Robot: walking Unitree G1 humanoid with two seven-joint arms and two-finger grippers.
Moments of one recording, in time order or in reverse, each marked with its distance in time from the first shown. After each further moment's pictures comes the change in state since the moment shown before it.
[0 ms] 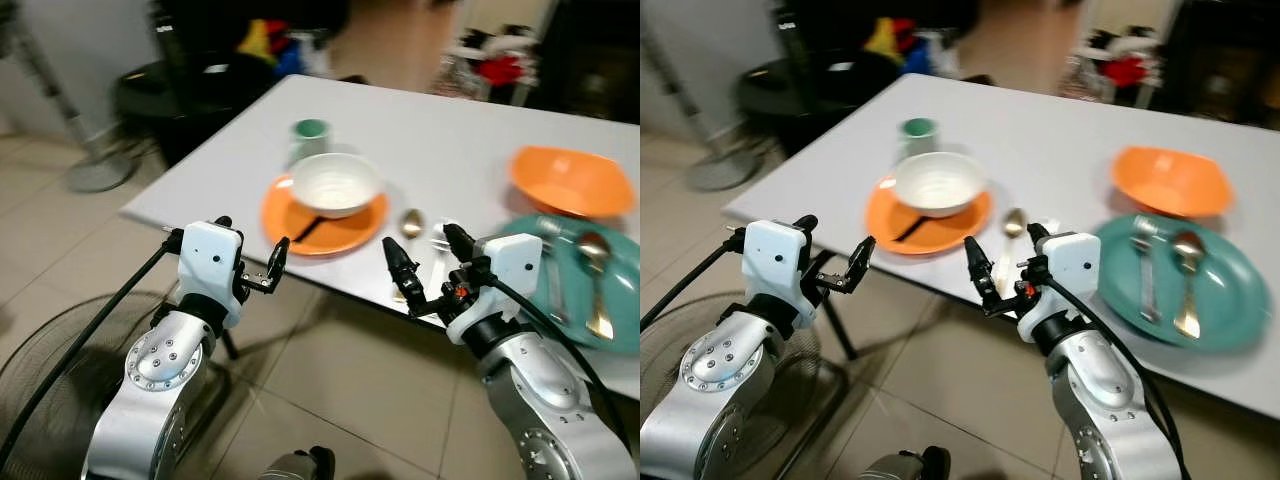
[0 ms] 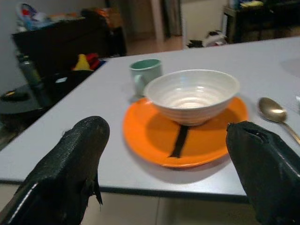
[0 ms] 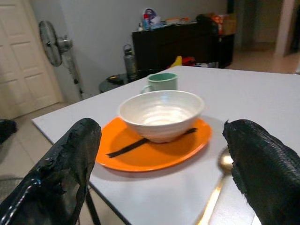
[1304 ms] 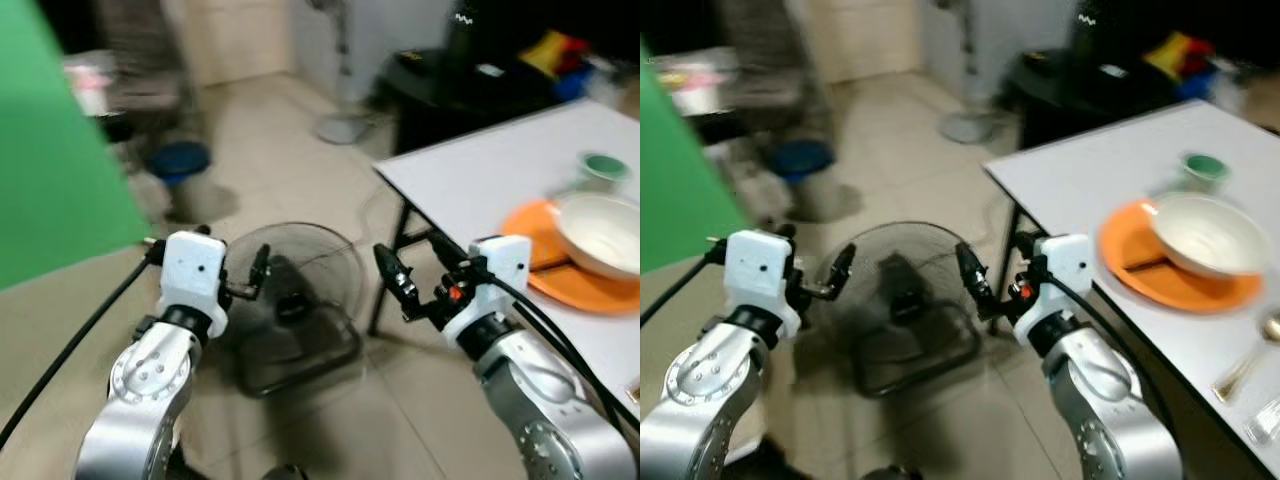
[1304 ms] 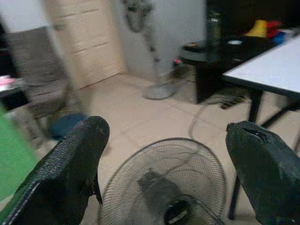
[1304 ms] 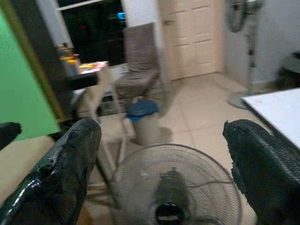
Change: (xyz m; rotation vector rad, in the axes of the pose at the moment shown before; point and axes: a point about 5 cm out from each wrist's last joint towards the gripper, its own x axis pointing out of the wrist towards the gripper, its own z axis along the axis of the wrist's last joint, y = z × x) left arm -0.009 0.007 -0.008 0.005 0.032 0.075; right arm 0.002 -0.005 -0.007 0.079 0.049 0.064
